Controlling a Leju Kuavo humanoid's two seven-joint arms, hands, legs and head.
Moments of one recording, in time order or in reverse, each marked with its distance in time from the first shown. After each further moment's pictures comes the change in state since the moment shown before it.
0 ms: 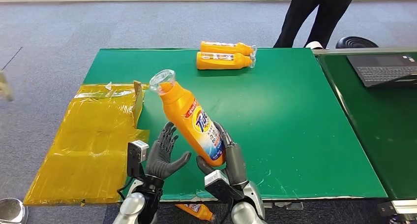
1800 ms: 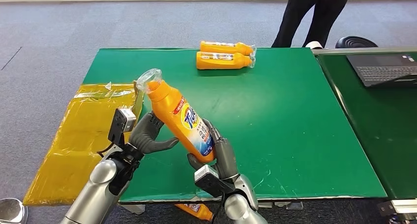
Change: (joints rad) left arm -0.220 0.255 -0.094 -0.083 0.176 -0.179 0.200; right arm -0.079 0.067 -0.002 0.138 0.039 0.084 -0.049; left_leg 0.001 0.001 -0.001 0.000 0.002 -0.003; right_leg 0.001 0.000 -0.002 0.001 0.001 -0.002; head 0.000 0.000
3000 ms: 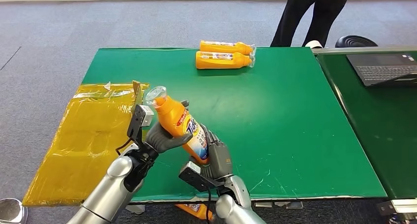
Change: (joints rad) left arm -0.069 -0.060 -0.085 0.165 0.101 -0.017 0.012; right arm -0.147 0.053 0.050 0.438 0.127 -0.295 0.170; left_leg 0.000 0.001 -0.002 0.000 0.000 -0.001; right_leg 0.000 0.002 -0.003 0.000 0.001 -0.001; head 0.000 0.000
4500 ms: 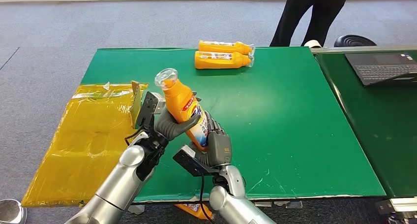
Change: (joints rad) left arm -0.095 -0.103 -0.007 0.072 -0.123 0.085 0.006; right arm -0.102 0.020 0.168 0.032 -0.043 -0.091 0.190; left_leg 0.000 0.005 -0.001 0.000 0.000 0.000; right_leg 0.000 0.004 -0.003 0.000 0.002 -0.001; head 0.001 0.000
